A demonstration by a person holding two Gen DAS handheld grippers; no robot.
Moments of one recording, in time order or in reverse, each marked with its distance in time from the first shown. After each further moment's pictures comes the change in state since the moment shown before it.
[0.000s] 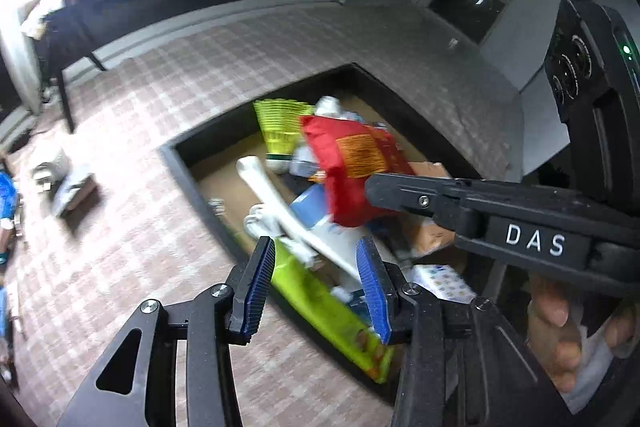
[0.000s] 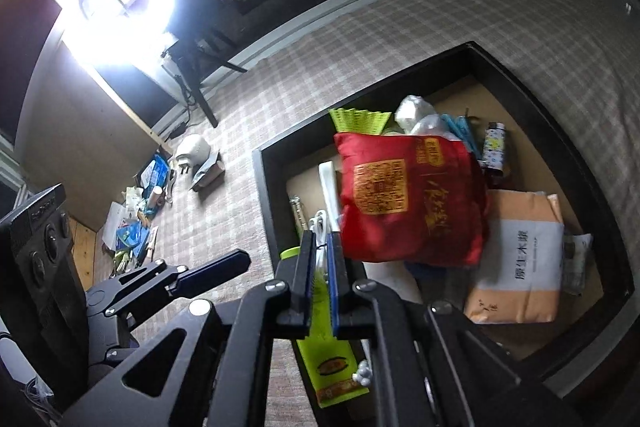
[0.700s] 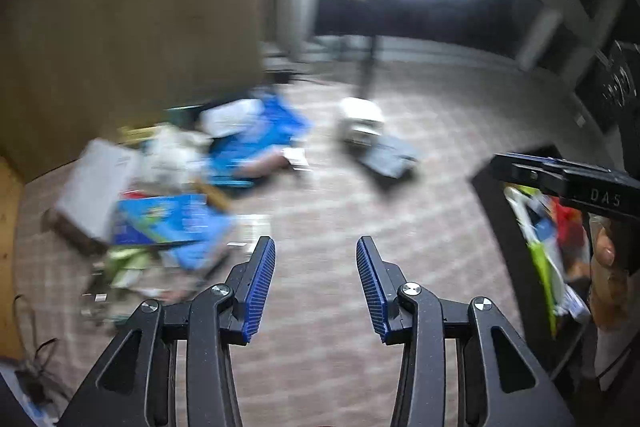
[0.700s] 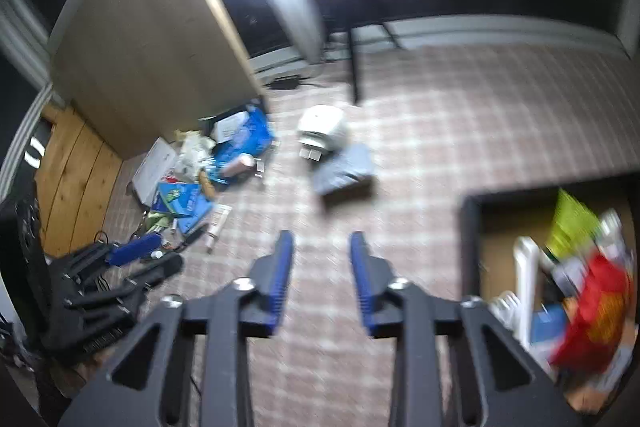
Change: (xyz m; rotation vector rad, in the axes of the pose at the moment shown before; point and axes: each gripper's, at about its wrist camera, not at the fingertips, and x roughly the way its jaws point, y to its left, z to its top) left arm -0.125 0.256 -0.069 -0.369 -0.066 0.373; right arm 0.108 0.220 0.038 -0.390 0.119 0.096
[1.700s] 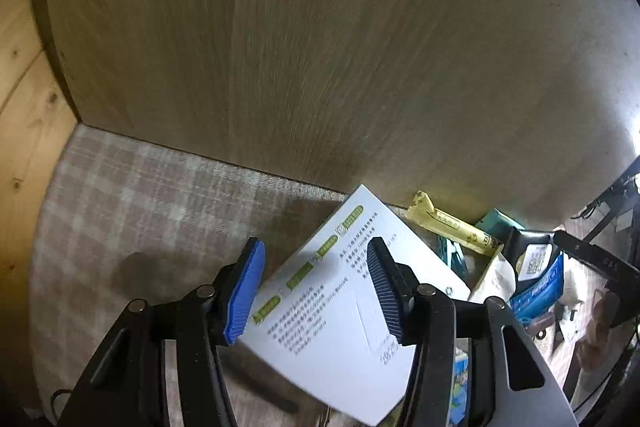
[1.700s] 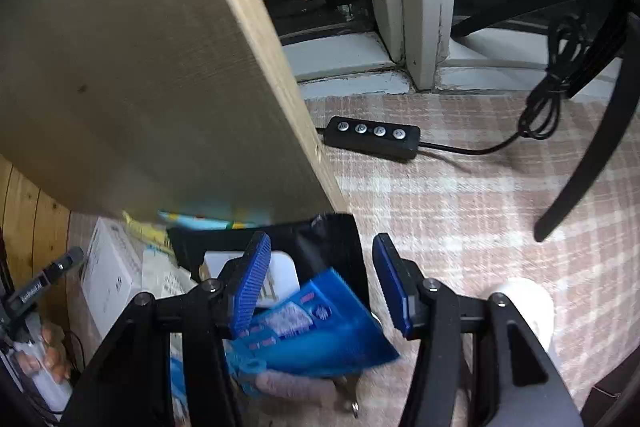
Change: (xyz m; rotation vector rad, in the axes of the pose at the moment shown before) left arm 0.109 0.324 0.060 -0.468 0.048 0.102; right arm 0.242 0.074 0.154 0.054 0.130 -0.070
